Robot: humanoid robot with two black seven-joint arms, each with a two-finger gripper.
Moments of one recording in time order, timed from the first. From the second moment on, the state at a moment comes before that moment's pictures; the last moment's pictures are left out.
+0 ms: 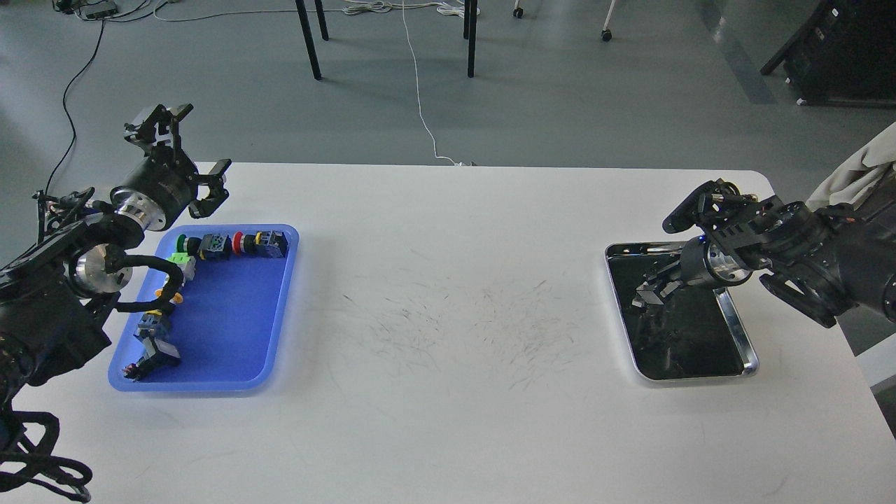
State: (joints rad) left arm -0.84 0.35 -0.53 -0.33 -0.04 -0.48 -0.28; right arm 1.16 -0.32 -0.62 0.48 -1.53 0.19 0.49
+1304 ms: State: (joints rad) left arm -0.84 0.37 -0.53 -0.33 -0.04 -0.48 -0.28; right arm 1.23 -0.28 -0.60 0.50 -1.52 0.13 0.49
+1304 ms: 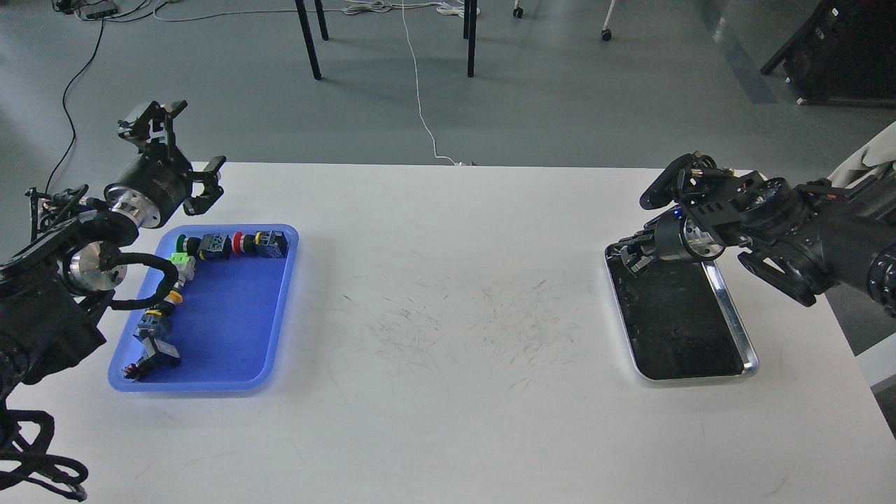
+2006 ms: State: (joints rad) left arm -0.83 0.36 -0.53 -0.33 -0.04 -0.48 -0.28; right arm 1.46 -0.45 -0.60 0.72 -1.40 0.41 0.49
